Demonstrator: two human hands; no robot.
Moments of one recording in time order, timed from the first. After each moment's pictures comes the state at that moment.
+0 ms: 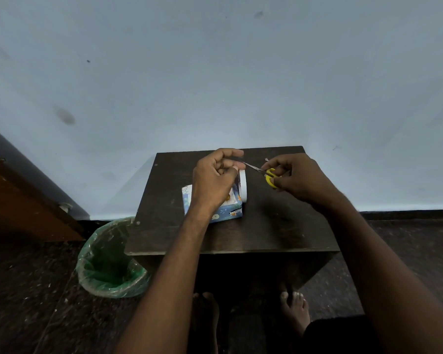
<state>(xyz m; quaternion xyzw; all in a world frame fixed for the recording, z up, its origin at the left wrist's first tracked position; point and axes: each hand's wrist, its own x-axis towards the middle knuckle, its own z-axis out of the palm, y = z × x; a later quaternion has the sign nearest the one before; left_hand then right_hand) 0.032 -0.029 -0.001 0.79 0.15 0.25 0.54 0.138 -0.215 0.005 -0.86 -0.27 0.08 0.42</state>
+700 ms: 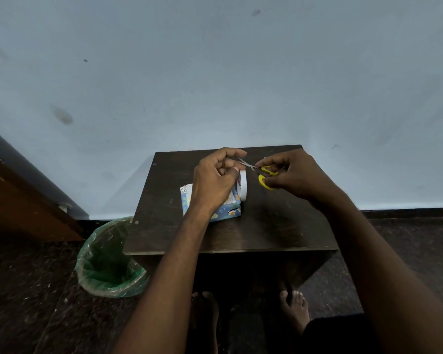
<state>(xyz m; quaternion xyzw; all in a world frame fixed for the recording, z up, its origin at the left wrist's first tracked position) 0.032 -0.029 -0.003 0.81 0.11 0.25 0.51 0.135 -0.214 0.016 -0.85 -0.28 0.11 0.43</state>
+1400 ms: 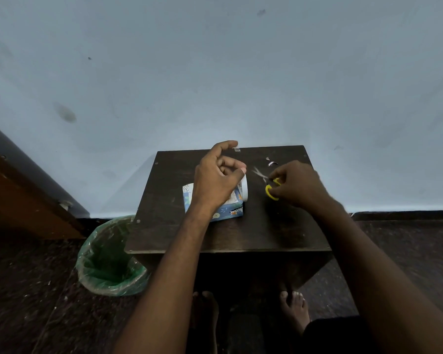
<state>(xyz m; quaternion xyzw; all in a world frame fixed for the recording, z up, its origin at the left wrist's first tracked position) 0.032 -0.028 -0.002 0.81 0.14 0.25 0.52 0.136 -0.206 -0.008 -0.93 -0.24 0.06 0.27</state>
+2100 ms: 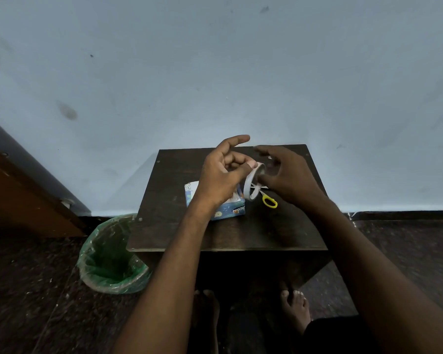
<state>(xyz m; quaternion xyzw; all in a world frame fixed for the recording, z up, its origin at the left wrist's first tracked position) 0.032 -0.031 0.005 0.74 0.06 0.21 0.63 0.123 -0.188 0.001 -0.86 -0.32 -0.02 0.40</state>
